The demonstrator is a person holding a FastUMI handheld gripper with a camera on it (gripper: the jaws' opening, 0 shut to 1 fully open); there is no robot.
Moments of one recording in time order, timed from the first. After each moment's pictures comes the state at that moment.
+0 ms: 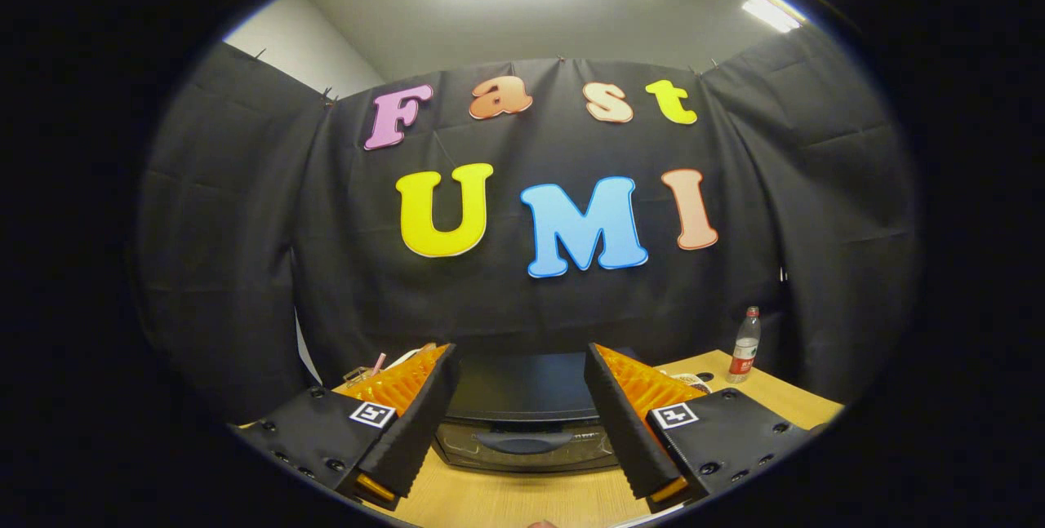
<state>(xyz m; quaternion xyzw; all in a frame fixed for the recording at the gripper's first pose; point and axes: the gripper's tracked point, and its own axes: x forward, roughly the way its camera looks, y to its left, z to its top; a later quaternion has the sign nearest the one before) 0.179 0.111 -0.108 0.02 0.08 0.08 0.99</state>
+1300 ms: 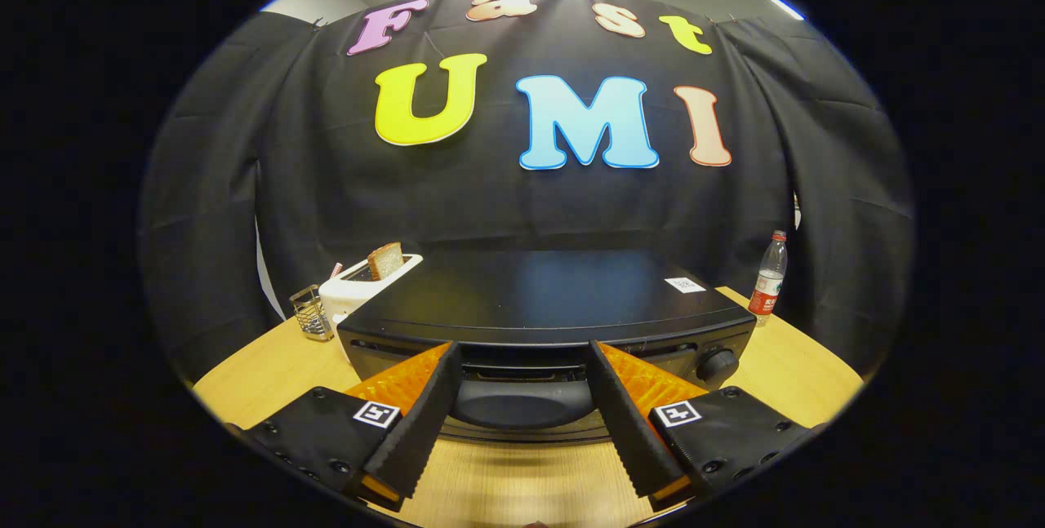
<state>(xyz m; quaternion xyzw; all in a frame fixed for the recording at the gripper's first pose) 0.221 0.122 -0.261 -0.02 0.20 0.06 0.98</state>
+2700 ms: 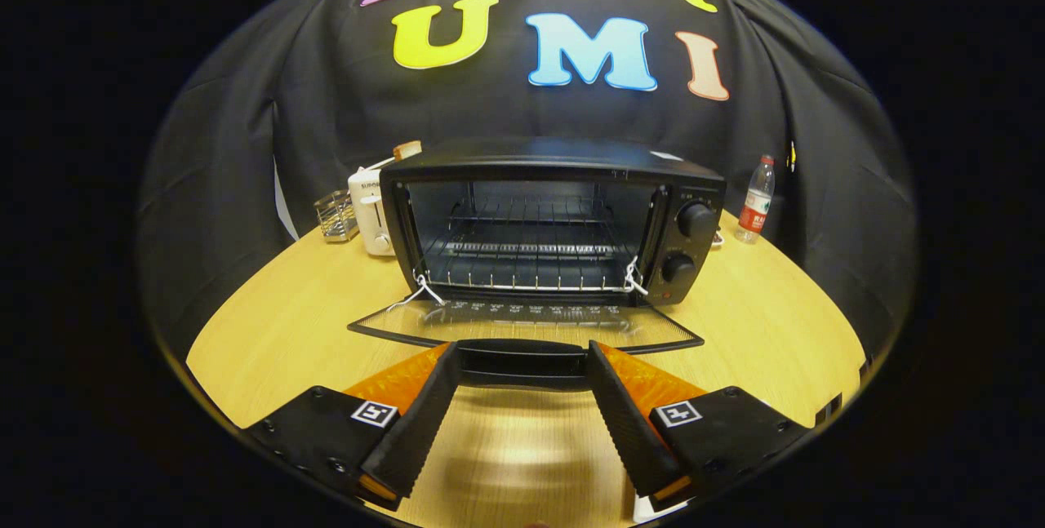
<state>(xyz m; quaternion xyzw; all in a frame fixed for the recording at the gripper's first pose) 0.088 0.113 -0.337 -0.02 0.35 0.07 0.93</state>
